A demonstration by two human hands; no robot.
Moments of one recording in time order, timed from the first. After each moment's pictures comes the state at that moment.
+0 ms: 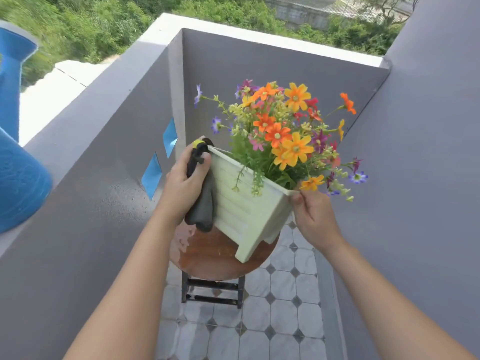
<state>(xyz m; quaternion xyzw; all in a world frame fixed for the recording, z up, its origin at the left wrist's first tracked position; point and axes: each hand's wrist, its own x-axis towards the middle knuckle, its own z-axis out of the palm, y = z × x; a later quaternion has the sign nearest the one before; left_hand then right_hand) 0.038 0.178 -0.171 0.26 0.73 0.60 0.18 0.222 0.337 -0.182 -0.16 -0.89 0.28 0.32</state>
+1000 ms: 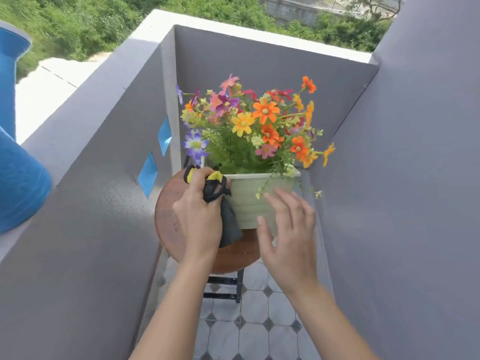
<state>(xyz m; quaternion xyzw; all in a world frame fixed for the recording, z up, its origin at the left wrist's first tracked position) 0.114 0.166 -0.161 0.18 0.80 0.57 -0.02 0.236 0.238 -0.186 -0.27 -0.89 0.09 0.35</state>
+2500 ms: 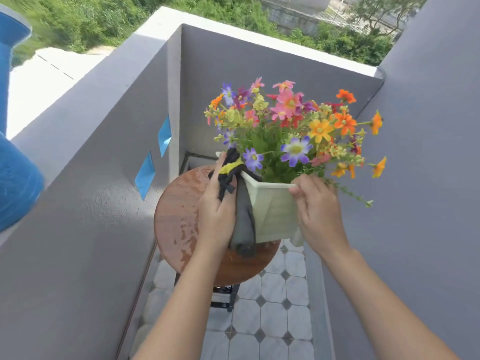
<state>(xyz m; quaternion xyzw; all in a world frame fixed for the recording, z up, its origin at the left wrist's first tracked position) 0.099 0.199 -0.190 0.20 0.64 0.73 0.16 0.211 0.319 -0.164 -0.22 -0.92 0.11 0.31</state>
